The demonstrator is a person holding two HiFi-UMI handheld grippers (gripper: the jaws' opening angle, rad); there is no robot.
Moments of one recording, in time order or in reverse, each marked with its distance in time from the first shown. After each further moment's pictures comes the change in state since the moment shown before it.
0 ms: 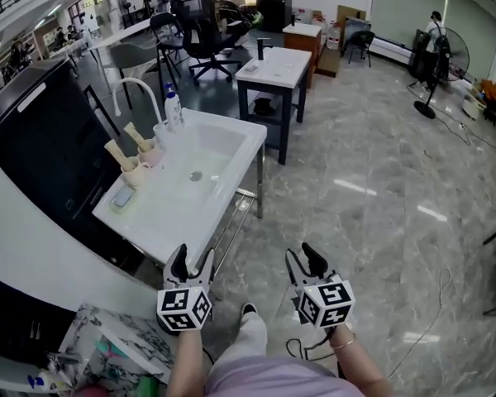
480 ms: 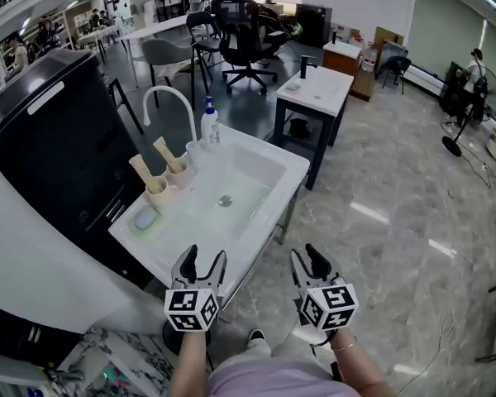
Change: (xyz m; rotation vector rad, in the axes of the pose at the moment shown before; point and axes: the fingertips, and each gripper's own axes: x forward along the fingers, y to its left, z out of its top) left arm 0.097 0.105 0.042 -0.023 -0.022 0.056; right arm 0.170 0.033 0.060 -0.043 -0.021 0.096
